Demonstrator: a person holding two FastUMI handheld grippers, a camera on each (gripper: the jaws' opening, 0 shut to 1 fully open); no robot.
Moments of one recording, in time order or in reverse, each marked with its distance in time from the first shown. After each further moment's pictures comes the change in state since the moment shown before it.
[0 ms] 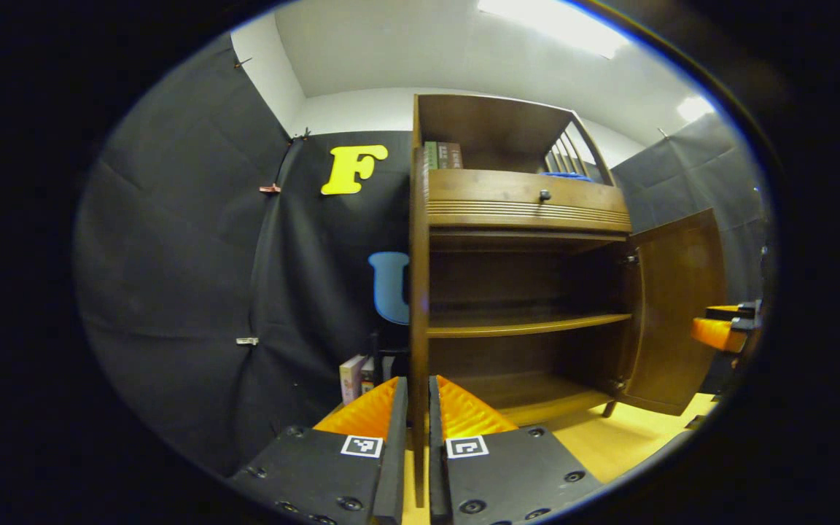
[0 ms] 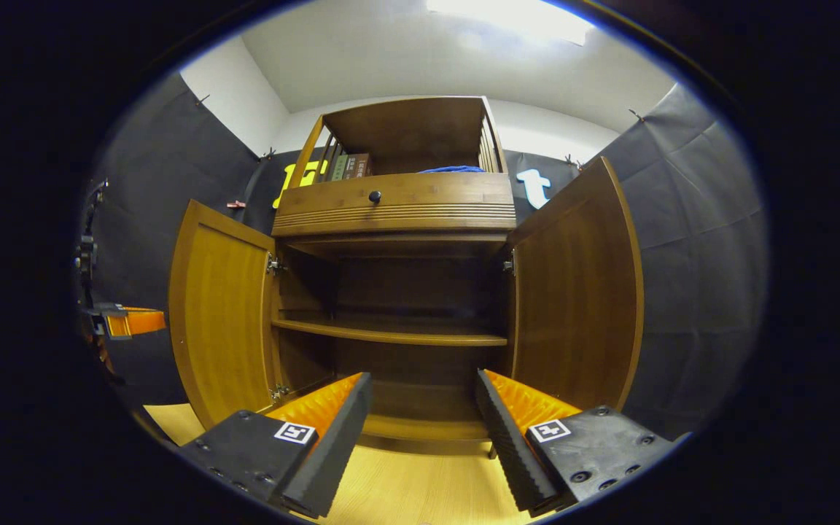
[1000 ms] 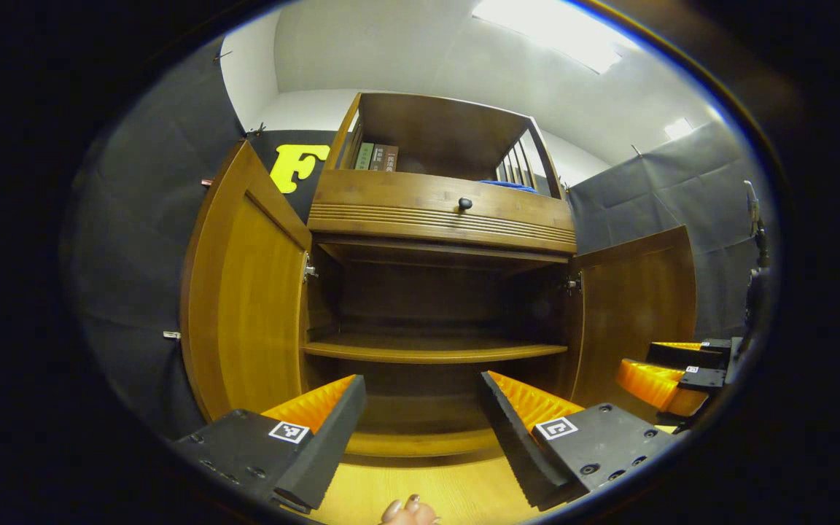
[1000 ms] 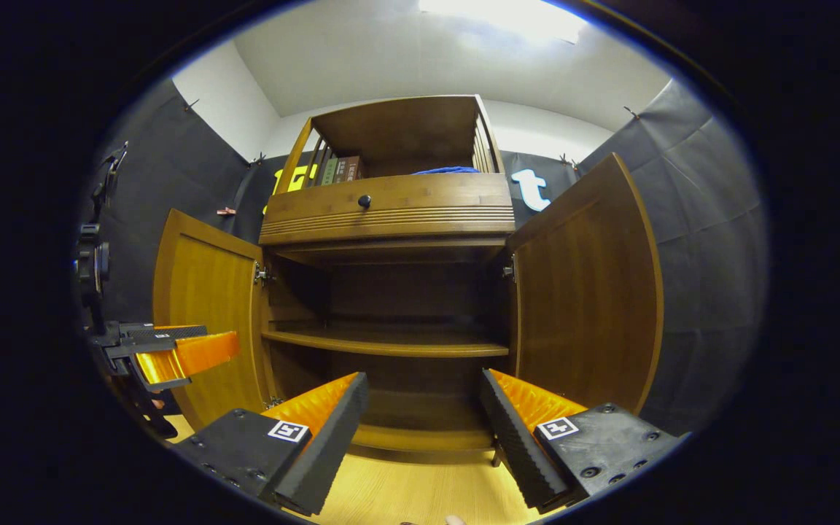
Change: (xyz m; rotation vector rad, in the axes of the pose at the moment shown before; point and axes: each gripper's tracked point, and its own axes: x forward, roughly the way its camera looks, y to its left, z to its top) left arm 0.065 -0.129 0.011 -0.071 -0.035 -0.150; right arm 0.031 0.003 0.007 0.021 -0.005 0.004
